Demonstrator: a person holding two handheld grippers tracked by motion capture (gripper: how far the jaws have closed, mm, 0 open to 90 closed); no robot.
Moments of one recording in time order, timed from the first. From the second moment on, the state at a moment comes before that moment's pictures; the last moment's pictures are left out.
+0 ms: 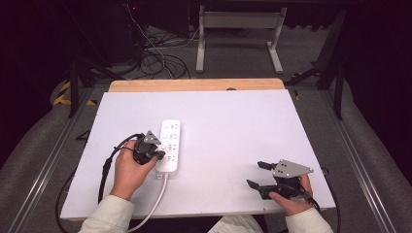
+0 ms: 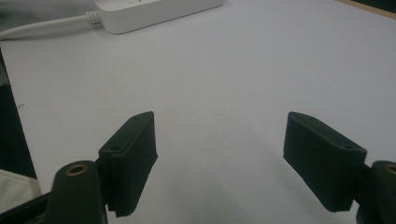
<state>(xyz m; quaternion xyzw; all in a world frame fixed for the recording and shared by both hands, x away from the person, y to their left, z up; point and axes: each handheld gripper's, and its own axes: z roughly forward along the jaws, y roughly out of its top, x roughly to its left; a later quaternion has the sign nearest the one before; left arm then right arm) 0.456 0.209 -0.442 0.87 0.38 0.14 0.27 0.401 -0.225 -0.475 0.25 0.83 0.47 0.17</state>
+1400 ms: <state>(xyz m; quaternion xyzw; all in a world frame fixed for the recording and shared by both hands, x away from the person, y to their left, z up) 0.421 0.207 -0.393 0.84 0.32 0.15 0.41 0.401 -0.227 -0.475 0.25 0.83 0.48 0.17</state>
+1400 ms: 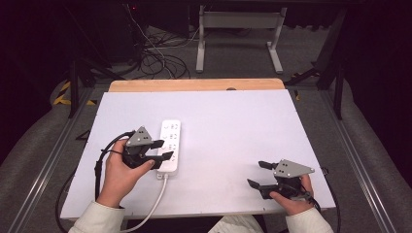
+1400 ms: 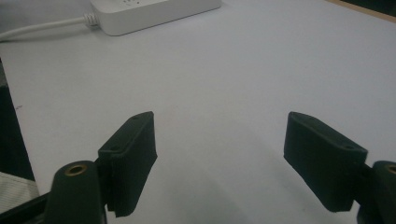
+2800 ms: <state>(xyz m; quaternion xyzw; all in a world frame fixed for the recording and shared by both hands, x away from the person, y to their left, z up) 0.355 0.263 -0.440 0.78 0.29 0.22 0.50 0.399 -0.228 -0.473 0.25 0.82 0.48 0.17</state>
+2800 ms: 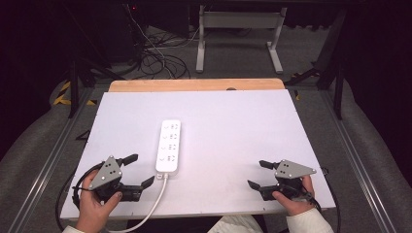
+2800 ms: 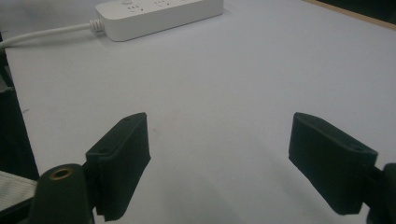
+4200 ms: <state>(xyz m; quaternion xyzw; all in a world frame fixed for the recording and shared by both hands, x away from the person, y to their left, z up) 0.345 0.293 -0.481 0.77 0.33 0.22 0.50 0.401 -0.232 -0.474 0.25 0.82 0.49 0.17</state>
